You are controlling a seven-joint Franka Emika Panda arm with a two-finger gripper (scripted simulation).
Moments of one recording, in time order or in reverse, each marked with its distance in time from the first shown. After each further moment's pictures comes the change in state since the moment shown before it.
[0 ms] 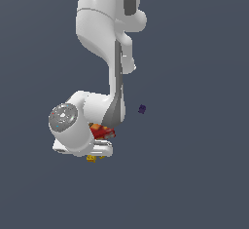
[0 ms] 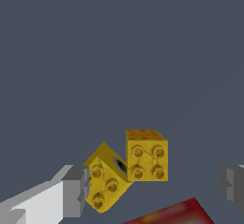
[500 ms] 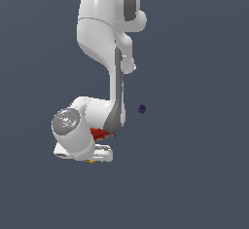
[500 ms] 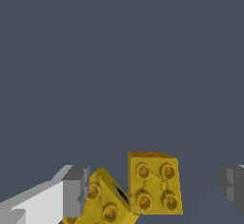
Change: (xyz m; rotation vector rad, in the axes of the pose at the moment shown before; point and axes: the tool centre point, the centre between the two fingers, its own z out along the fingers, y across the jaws) arm 0.016 -0.001 0.014 -0.003 0.049 -0.003
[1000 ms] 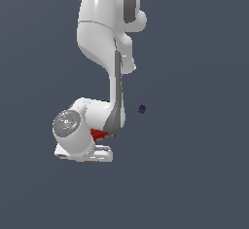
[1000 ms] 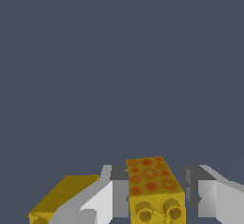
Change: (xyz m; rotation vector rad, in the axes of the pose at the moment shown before) arm -0.001 0.002 0.008 -0.002 -0.006 0.000
